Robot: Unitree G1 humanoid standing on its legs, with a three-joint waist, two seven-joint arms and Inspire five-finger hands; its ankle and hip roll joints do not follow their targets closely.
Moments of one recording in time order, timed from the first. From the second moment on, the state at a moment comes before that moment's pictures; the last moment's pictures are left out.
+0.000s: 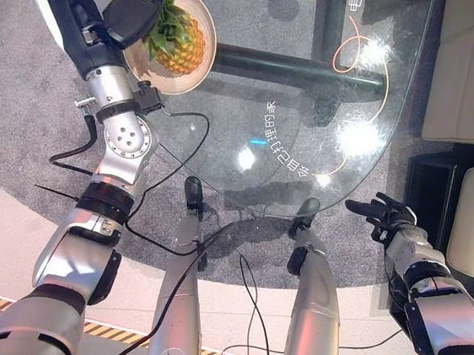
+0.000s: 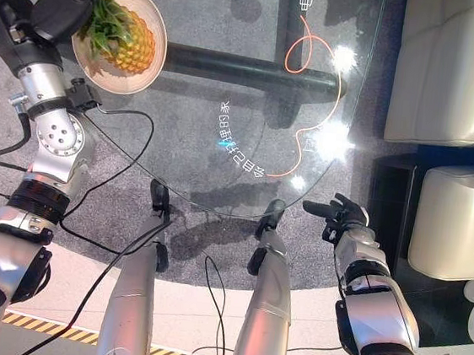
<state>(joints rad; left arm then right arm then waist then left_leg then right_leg) -0.96 0.51 -0.22 0.61 -0.30 -0.71 0.69 -0.83 -0.55 0.22 1.28 0.67 0.09 -0.08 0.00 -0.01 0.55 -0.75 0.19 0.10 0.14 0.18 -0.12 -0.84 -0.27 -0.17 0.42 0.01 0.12</state>
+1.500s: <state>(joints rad) -0.71 0.53 -0.17 0.65 -0.42 -0.47 0.51 -0.69 -0.54 0.12 1.31 0.67 0.08 -0.07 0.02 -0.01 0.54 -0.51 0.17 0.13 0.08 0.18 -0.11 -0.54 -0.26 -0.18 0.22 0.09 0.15</state>
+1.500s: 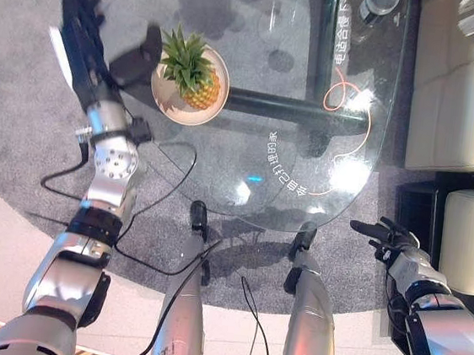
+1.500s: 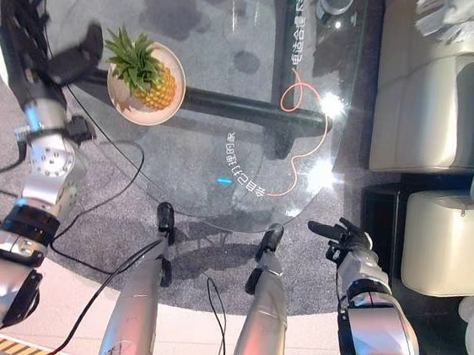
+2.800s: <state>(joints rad) 0.01 0.31 -0.14 1.28 -0.22 -0.09 -0.10 -0.03 -0.35 0.08 1.37 0.20 0.08 -0.06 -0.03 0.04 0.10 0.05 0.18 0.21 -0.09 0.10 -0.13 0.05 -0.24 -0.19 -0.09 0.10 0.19</state>
